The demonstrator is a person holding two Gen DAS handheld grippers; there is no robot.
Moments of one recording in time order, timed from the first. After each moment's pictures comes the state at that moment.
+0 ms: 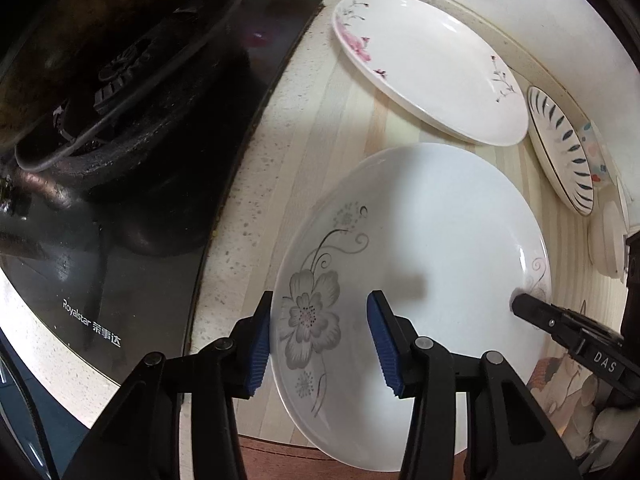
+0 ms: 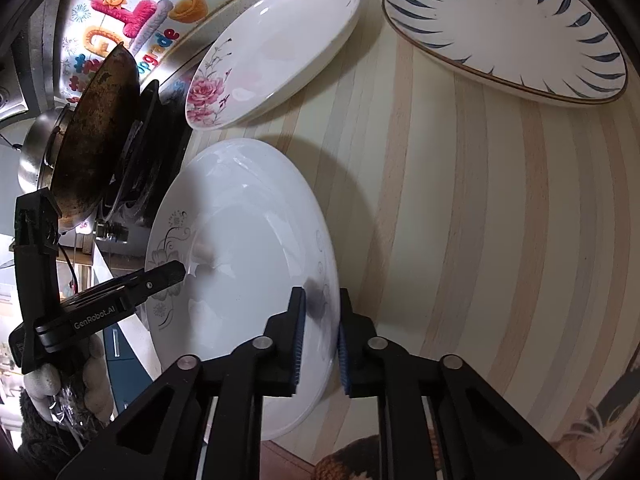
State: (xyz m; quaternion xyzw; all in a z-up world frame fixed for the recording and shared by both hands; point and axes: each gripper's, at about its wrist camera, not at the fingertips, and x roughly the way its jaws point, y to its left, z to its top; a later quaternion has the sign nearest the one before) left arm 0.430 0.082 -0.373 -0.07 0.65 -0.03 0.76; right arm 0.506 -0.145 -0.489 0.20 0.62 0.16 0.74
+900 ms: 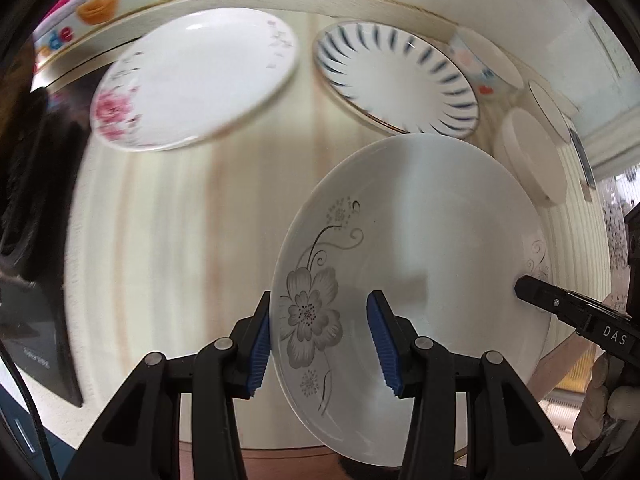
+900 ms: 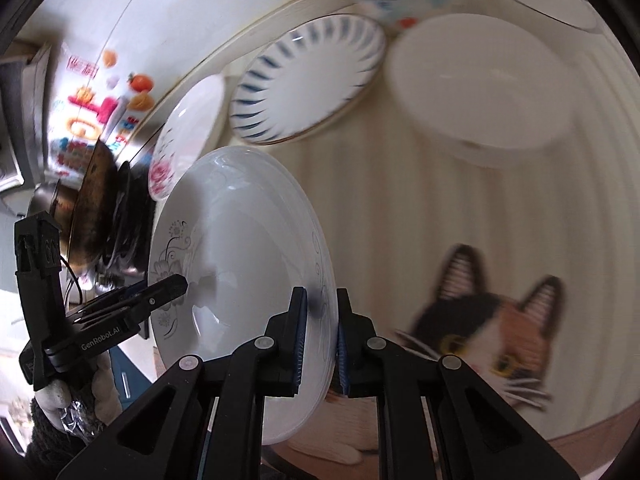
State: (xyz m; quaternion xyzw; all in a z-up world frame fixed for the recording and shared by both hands) left arm 0.421 -0.087 -0.353 0.02 0.64 -0.16 0.75; right arm 0.420 -0.307 -0.444 0.26 0.58 0.06 0.77
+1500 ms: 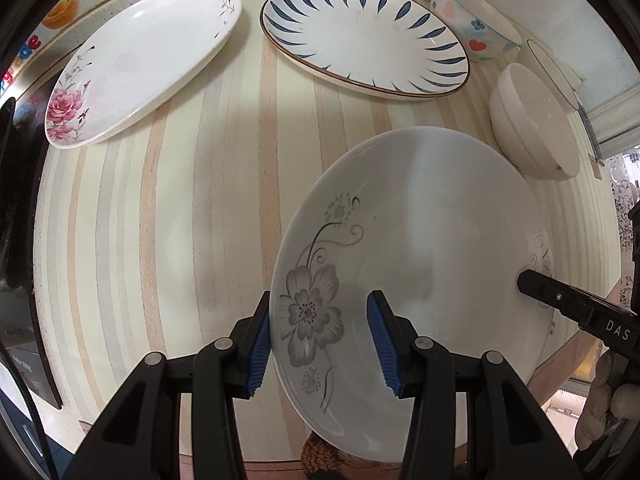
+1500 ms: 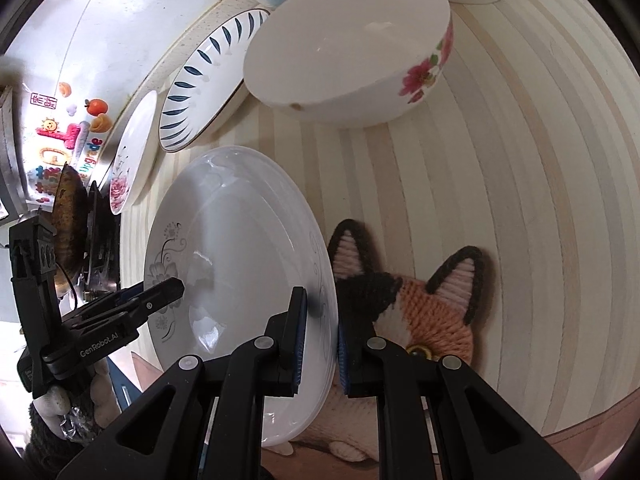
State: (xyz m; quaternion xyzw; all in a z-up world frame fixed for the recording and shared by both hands) left arm 0.432 -0.119 -0.382 0.04 0.66 -0.16 0.73; right arm 0.400 -0.348 -0.478 0.29 0.60 0.02 0.75
